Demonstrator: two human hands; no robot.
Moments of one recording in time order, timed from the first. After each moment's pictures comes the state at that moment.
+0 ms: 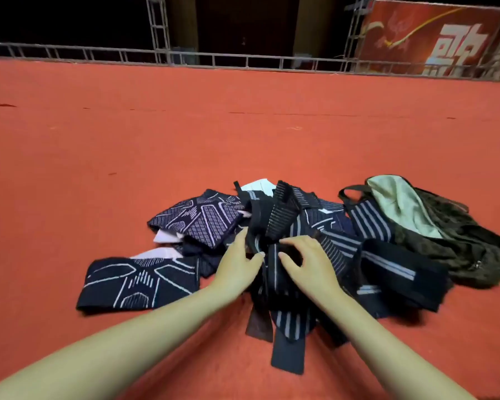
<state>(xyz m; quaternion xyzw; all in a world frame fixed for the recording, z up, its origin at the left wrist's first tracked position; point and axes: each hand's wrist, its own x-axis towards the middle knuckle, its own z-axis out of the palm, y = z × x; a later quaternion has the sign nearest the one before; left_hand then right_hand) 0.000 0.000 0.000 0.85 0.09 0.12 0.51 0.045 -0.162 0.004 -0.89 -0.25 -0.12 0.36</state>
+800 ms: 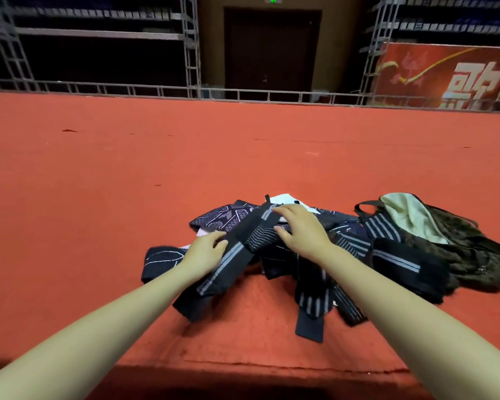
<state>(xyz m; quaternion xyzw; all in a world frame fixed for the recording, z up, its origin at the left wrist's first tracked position) -0.095 0.095 0.043 0.92 0.16 0.13 0.33 0.025 -0.111 0.073 -0.89 -0.39 -0.16 0.19</state>
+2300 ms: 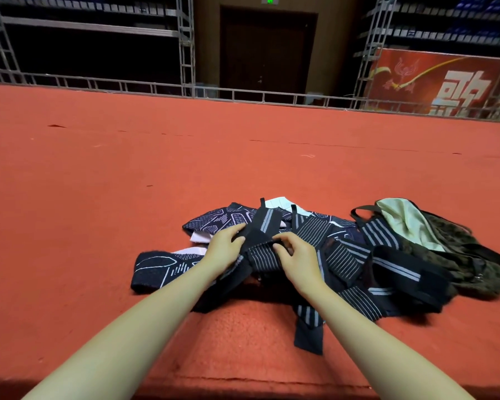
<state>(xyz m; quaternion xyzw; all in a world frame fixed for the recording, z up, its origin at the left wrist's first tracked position) -0.040 0.077 0.036 0.88 0.10 0.17 0.44 -0.008 -0.101 0.033 -0.83 -0.25 -0.12 0.49</state>
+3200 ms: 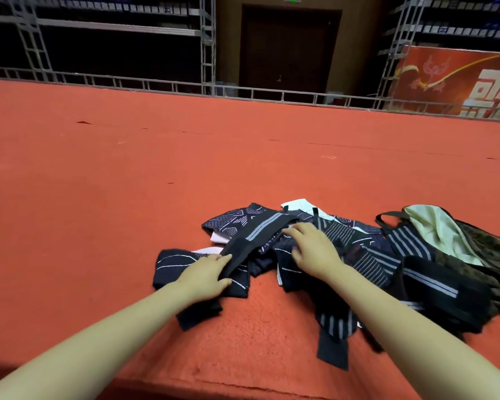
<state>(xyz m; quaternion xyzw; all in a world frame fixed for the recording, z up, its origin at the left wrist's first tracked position) -0.097 0.144 0.000 0.99 0.07 -0.01 0.10 0.050 -0.082 0.037 -0.90 -0.40 -0.15 0.10</state>
